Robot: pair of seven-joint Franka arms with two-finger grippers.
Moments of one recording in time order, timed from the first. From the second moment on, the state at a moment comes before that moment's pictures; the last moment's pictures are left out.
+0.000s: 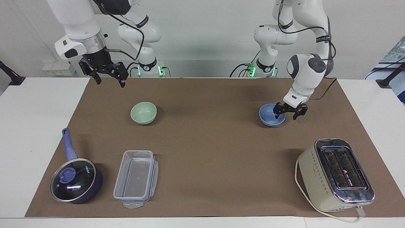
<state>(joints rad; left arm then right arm) -0.18 -0.06 0.08 -2.45 -0.03 2.47 0.04 -0.07 0.03 0.13 -1.49 -0.02 1.52 0.22</state>
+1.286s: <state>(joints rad) -0.20 -0.07 0.09 -2.26 -0.05 2.22 -0.05 -0.08 0.03 0.13 -1.50 -0.02 1.52 0.22</state>
